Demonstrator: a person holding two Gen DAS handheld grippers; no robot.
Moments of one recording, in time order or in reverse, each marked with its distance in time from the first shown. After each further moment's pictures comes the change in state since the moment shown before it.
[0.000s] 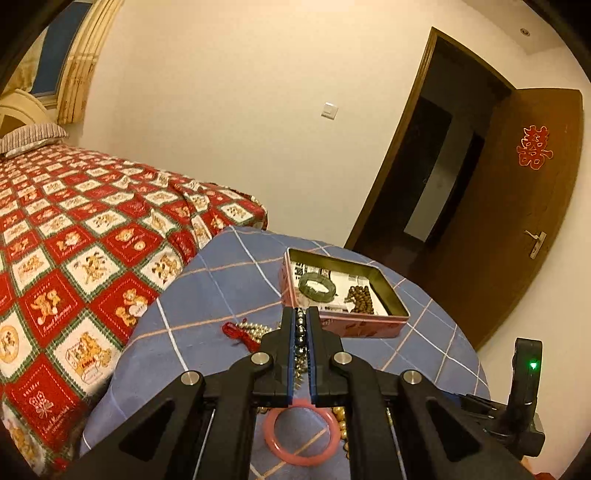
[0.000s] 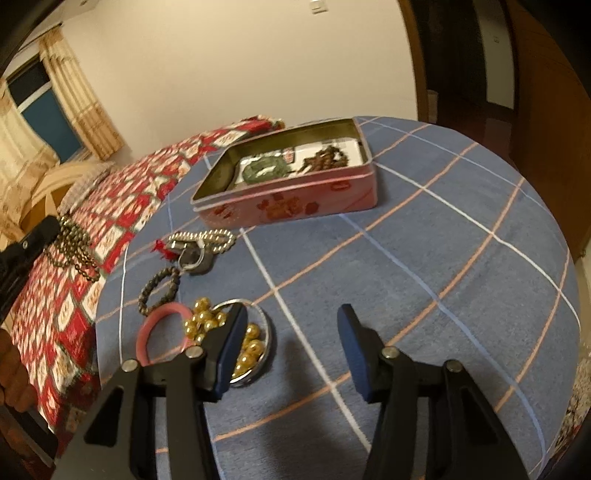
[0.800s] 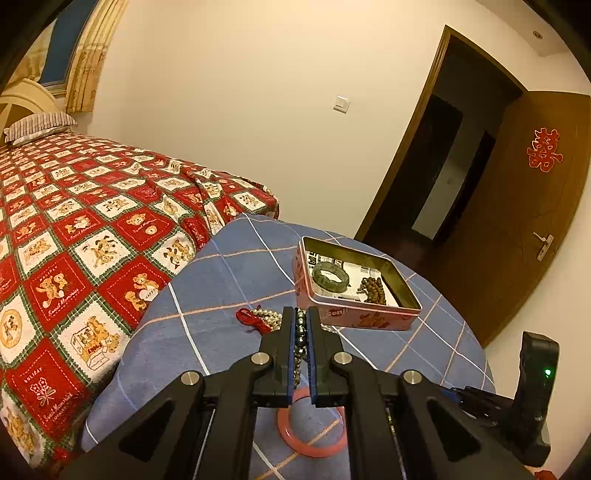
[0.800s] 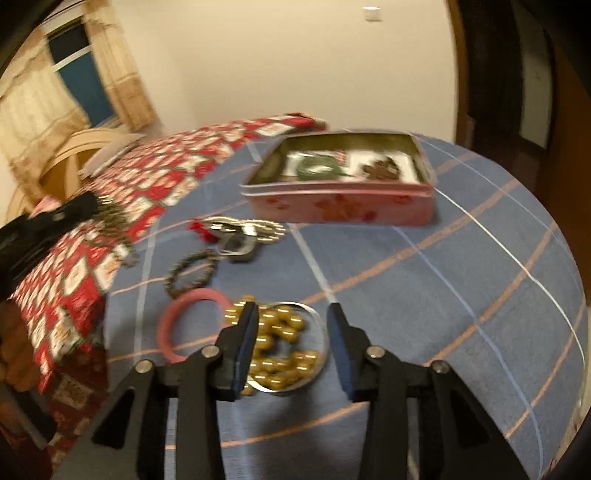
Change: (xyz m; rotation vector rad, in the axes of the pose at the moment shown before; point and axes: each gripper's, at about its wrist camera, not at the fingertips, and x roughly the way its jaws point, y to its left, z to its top) left arm 0.003 0.011 -0.006 -0.030 0.024 0.026; right arm 0.002 0.038 -0.004 -0.180 -0.004 0.066
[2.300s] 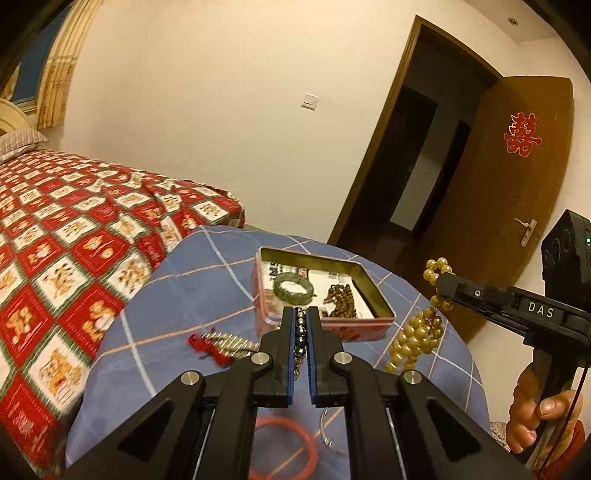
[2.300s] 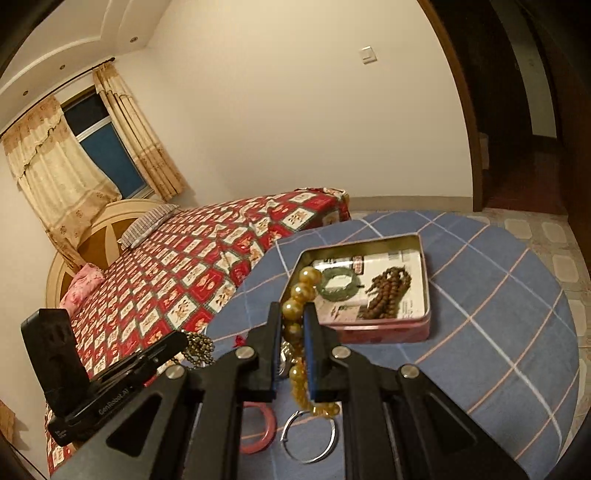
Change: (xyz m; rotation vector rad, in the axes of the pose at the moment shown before) left arm 0.028 -0.040 0.021 0.078 0.002 -0.087; right arm -0.056 -0.033 0.093 0.134 -0.213 0.166
